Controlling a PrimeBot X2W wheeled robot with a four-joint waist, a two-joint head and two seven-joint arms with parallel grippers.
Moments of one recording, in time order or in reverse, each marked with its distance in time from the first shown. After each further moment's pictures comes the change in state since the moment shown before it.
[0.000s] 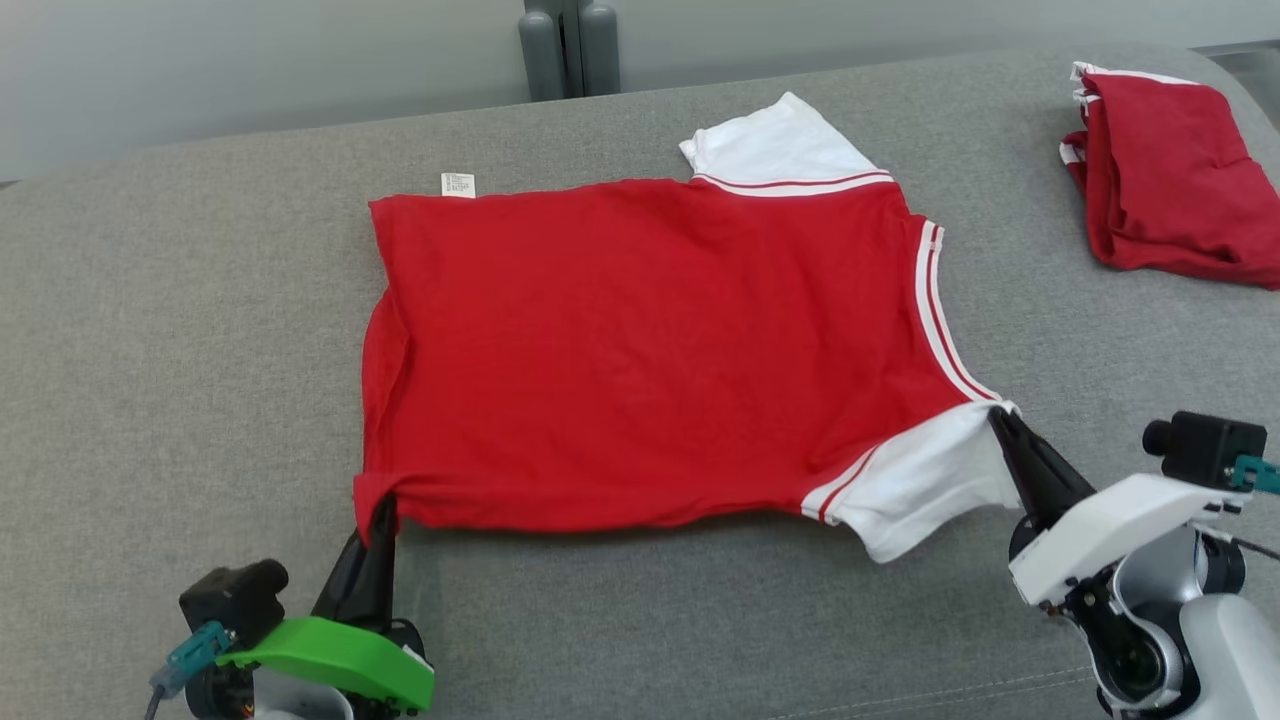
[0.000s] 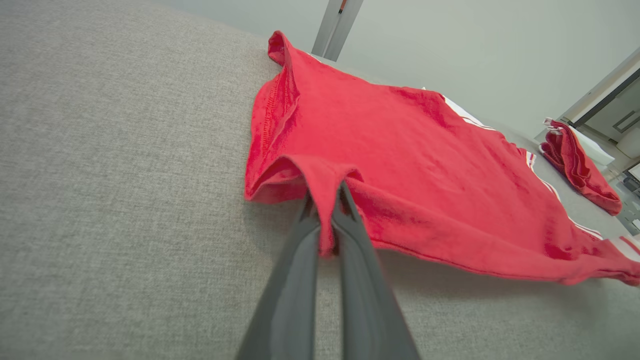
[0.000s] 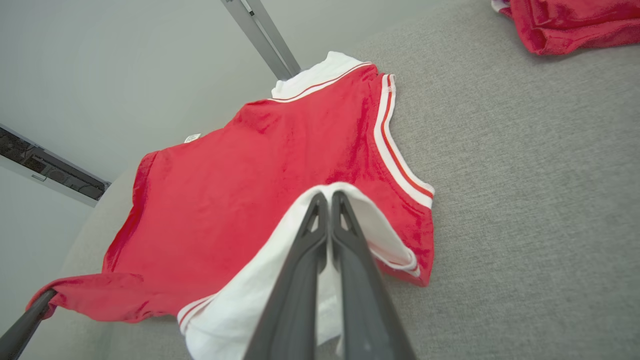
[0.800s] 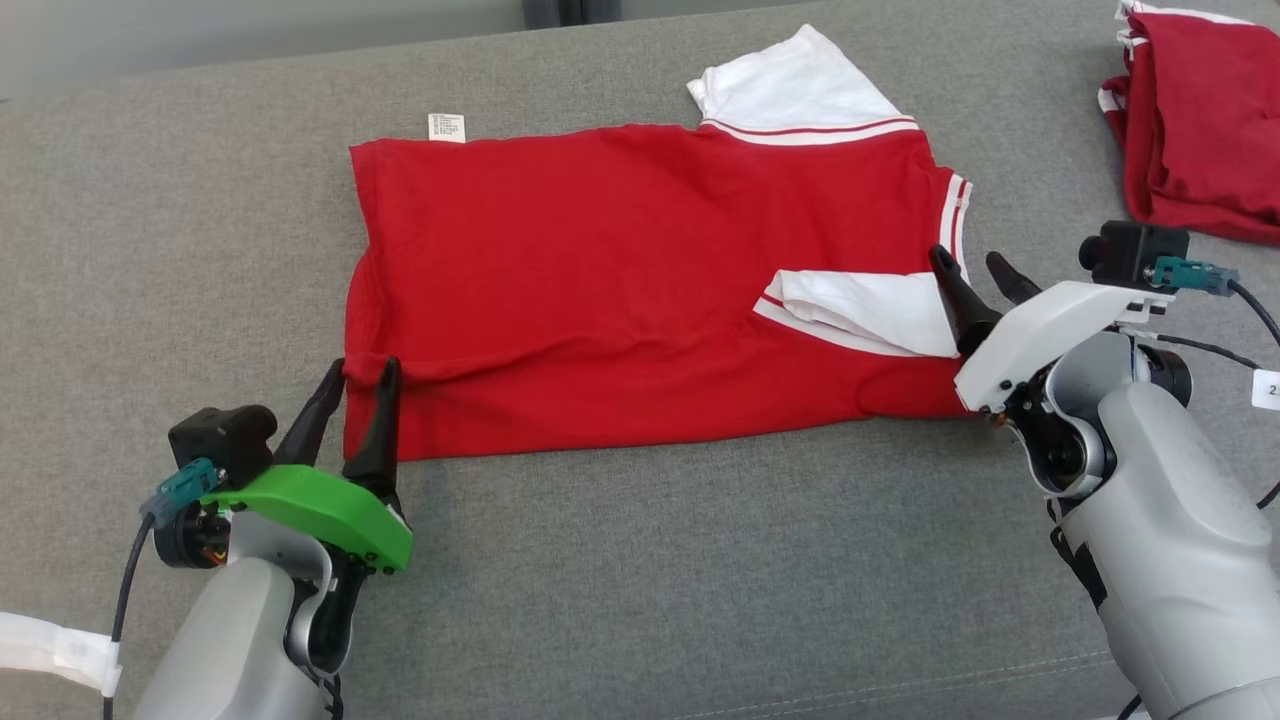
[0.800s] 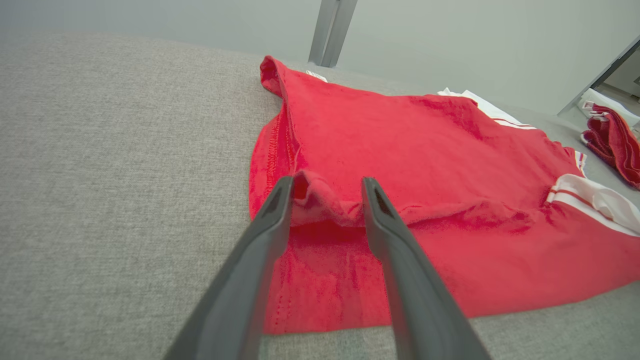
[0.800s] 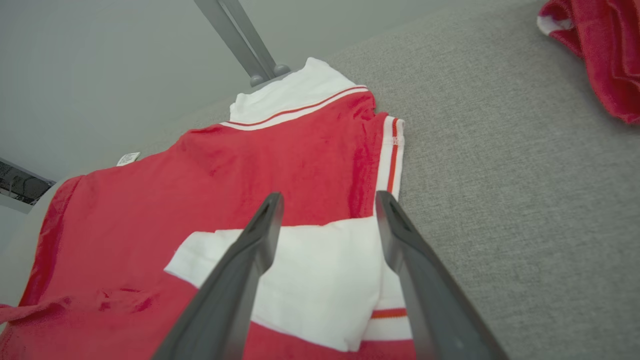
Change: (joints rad) left arm -0.313 0.044 -0.063 0.193 0.023 -0.022 0.042; right arm -0.541 -0.020 0.139 0.607 -0.002 0.000 -0.127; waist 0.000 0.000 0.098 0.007
